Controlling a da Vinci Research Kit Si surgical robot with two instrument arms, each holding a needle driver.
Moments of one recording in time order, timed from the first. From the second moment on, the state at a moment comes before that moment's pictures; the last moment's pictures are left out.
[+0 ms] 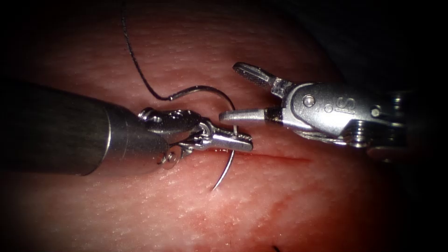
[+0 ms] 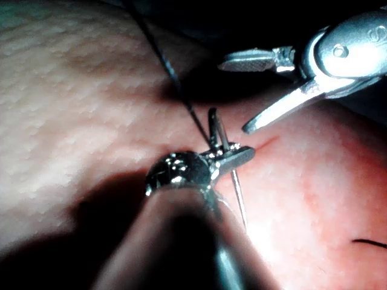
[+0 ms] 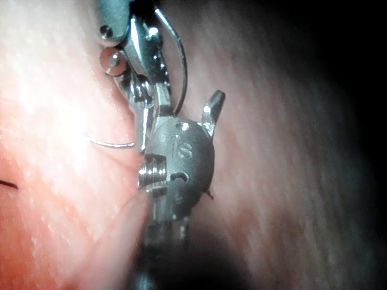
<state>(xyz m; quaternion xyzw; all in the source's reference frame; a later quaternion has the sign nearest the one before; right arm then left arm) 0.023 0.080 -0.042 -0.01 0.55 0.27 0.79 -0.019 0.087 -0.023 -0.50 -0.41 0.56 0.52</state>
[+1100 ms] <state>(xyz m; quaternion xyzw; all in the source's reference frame) 0.026 0.083 -0.047 -0.03 0.48 0.13 0.87 -0.021 0.089 -0.026 -0.48 -0.34 0.59 0.55</state>
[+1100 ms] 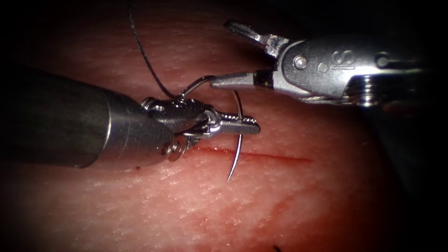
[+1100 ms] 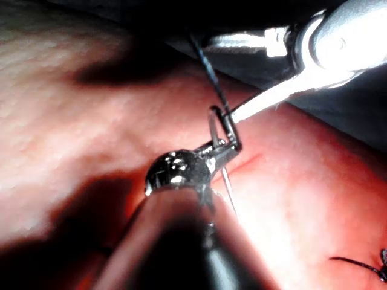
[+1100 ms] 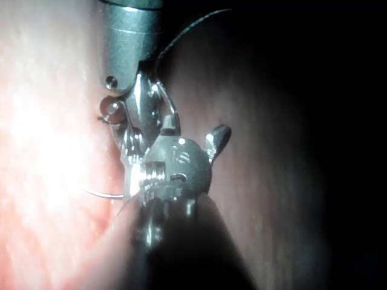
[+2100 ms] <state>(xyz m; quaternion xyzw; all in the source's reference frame) 0.027 0.081 -0.046 -0.02 0.46 0.09 0.88 -0.021 0.088 -0.029 -0.48 -0.33 0.60 0.55</state>
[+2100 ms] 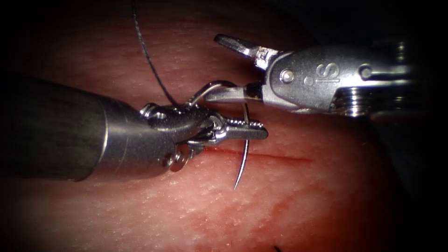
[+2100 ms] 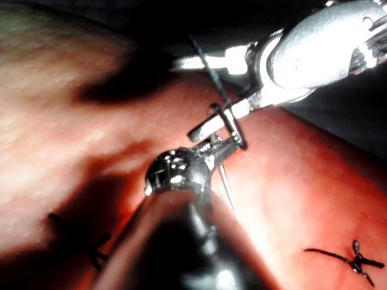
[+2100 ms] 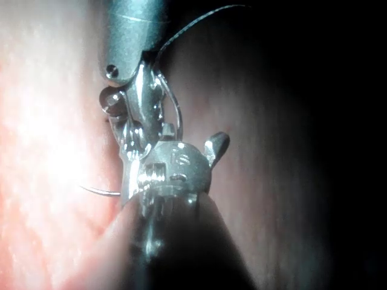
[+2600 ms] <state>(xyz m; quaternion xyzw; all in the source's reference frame) 0.026 0.081 -0.046 -0.01 0.45 0.08 0.89 -0.021 0.088 -0.029 -0.48 -0.32 0.60 0.54</state>
